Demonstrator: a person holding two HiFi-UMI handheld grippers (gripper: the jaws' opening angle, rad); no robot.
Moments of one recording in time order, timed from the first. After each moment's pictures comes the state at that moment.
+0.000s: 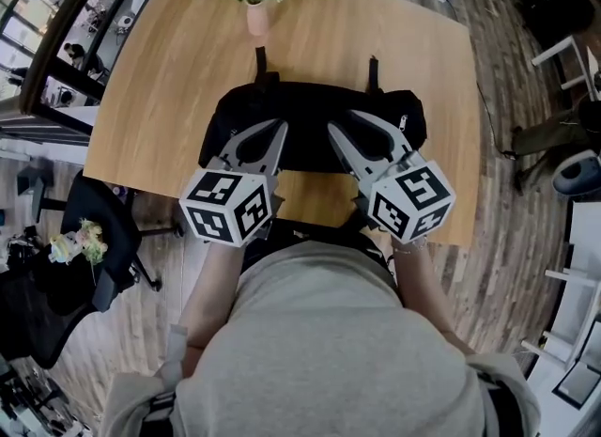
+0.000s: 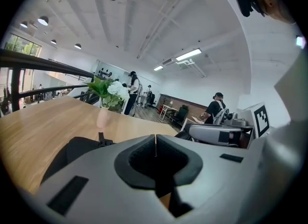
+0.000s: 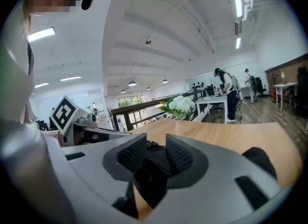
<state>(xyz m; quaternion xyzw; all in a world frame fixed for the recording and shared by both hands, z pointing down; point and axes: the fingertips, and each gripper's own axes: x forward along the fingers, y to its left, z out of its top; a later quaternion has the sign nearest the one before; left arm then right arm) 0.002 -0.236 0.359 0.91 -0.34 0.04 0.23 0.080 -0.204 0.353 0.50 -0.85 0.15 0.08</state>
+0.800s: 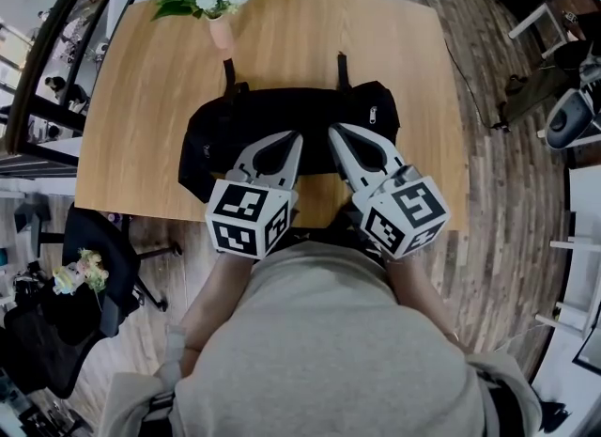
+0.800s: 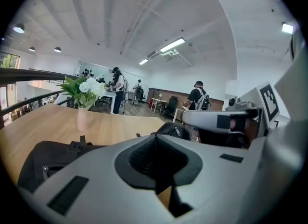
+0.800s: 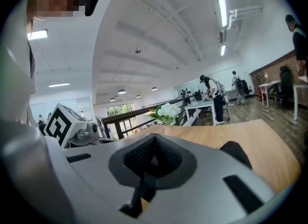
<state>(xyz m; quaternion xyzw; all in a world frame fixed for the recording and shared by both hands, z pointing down) 0.074 -0.200 0.363 0.94 -0.28 0.09 0.17 0.117 -0.173 0.341 0.56 -0.81 0.14 0.02</state>
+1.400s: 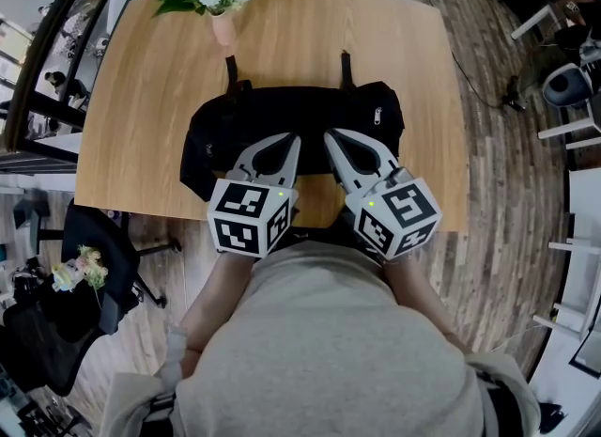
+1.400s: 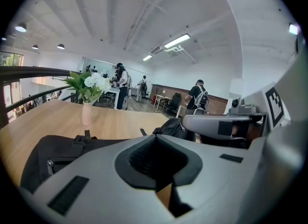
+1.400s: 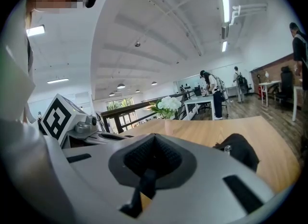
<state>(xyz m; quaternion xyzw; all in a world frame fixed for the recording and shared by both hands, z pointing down) 0.066 -0.207 0.376 0.93 -0.29 0.11 0.19 0.106 -0.178 0.359 0.57 -0.81 0.16 0.06</state>
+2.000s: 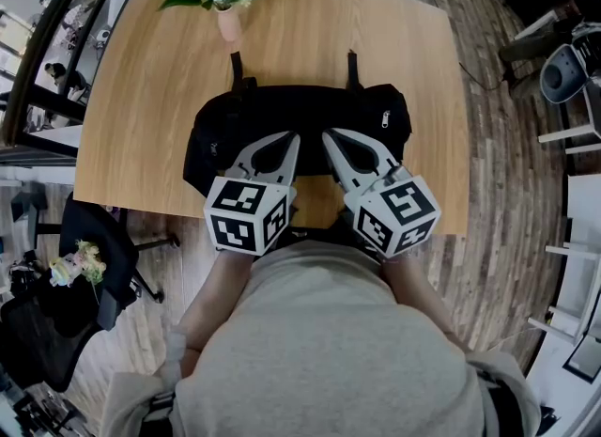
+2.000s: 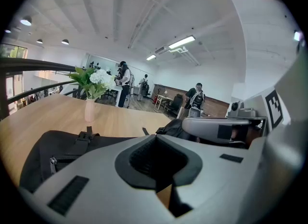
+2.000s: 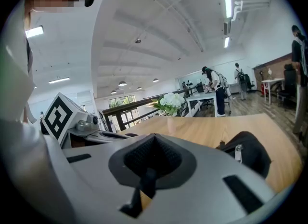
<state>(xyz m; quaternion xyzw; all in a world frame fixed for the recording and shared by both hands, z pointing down) 0.056 -0.217 0.380 0.92 -0.30 0.10 0.21 0.095 -0.188 0.365 0.55 -0.81 0.18 0.08</state>
